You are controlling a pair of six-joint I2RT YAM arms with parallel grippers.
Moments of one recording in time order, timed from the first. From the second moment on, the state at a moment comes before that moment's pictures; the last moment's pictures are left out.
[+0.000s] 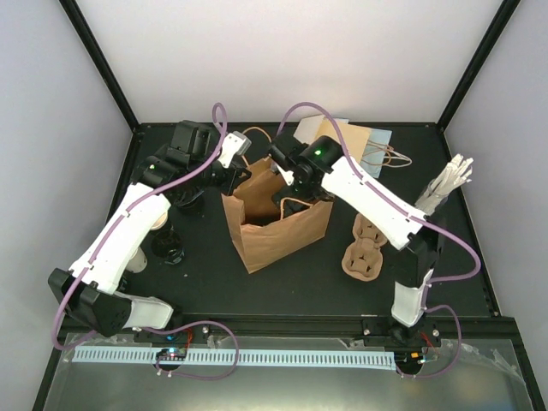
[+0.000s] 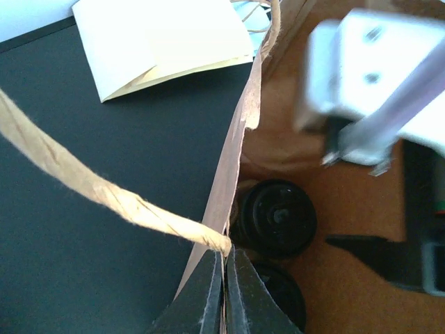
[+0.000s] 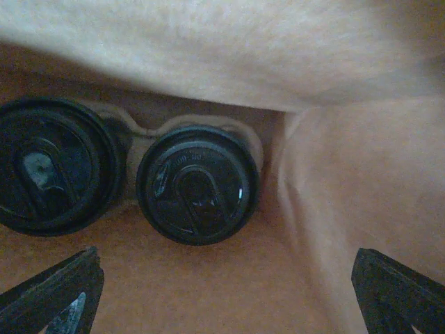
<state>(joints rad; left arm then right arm) -0.42 1.34 1.46 -0.86 0.40 0.05 0.82 1.87 1.95 -1.43 0.15 0.11</state>
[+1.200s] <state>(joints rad) -0.25 1.62 1.69 -0.81 0.20 -0.36 0.40 1.08 1.51 -1.15 0.44 0.39</state>
